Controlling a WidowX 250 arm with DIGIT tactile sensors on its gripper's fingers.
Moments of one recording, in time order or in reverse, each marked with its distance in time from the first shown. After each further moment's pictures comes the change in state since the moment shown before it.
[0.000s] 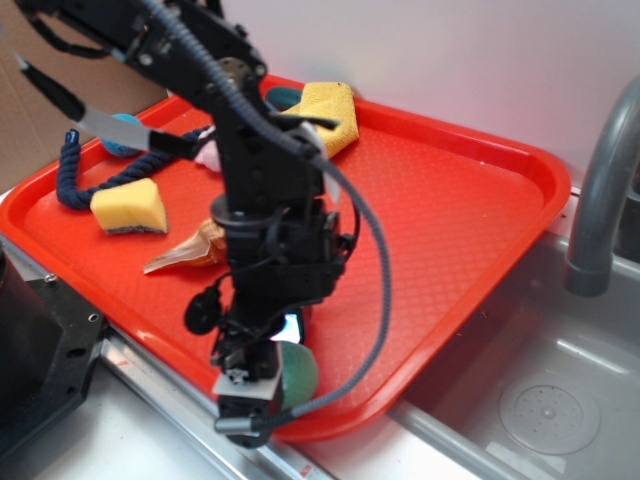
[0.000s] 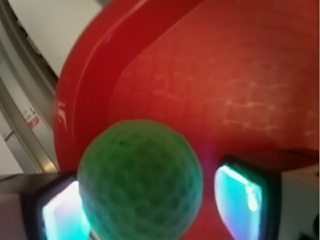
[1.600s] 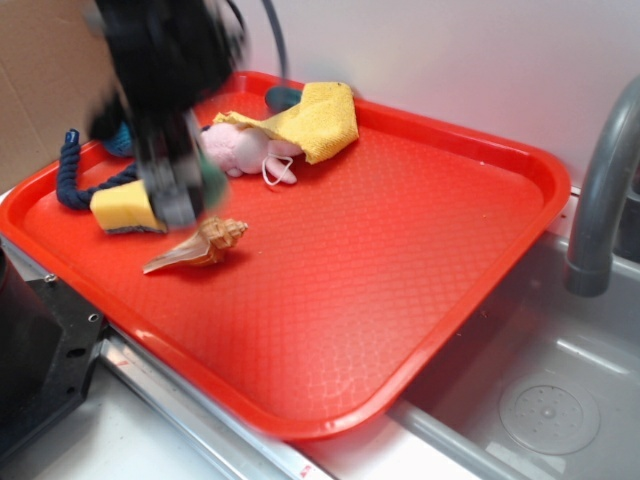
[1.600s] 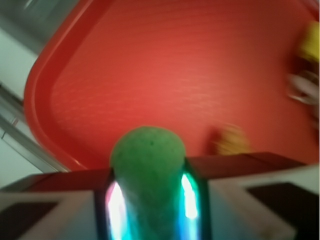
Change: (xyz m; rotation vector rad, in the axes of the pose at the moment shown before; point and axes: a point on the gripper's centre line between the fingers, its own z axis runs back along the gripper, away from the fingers) arm -0.073 0.055 0.128 0.223 -0.078 0.519
